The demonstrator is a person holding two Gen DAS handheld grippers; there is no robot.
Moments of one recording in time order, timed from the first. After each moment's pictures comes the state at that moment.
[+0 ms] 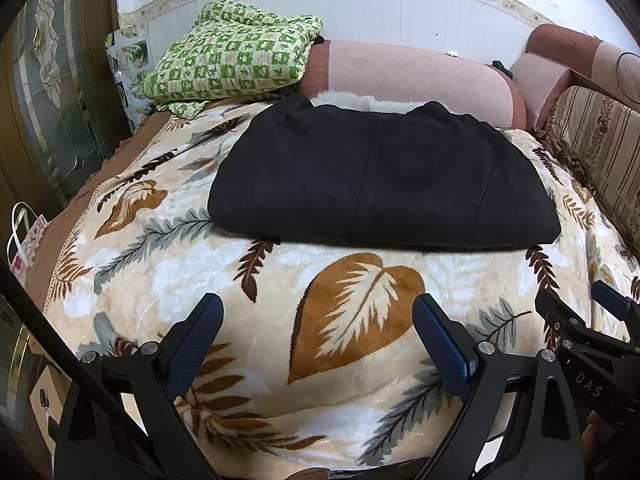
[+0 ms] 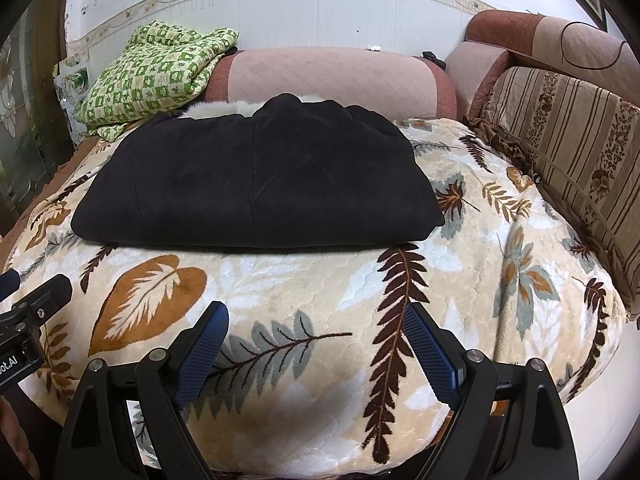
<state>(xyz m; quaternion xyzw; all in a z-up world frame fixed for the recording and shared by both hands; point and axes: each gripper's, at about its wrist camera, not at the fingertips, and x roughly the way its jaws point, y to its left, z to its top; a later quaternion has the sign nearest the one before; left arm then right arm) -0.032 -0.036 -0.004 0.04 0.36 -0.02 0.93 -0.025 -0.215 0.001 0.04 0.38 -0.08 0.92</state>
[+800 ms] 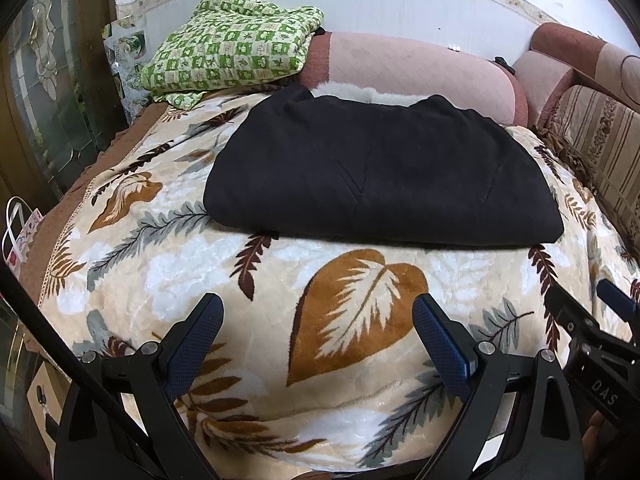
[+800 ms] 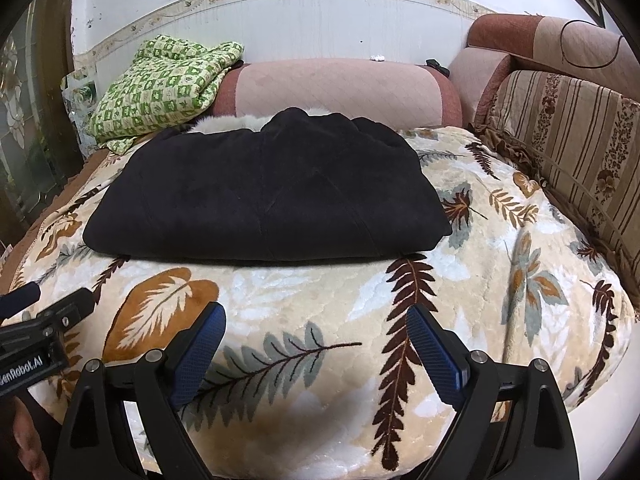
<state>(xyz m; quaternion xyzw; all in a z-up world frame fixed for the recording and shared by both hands) -0.023 -0.032 -0.008 0.03 0.37 -0.02 0.93 -0.027 -0.216 0.006 0.05 0.35 -0.06 0.93</state>
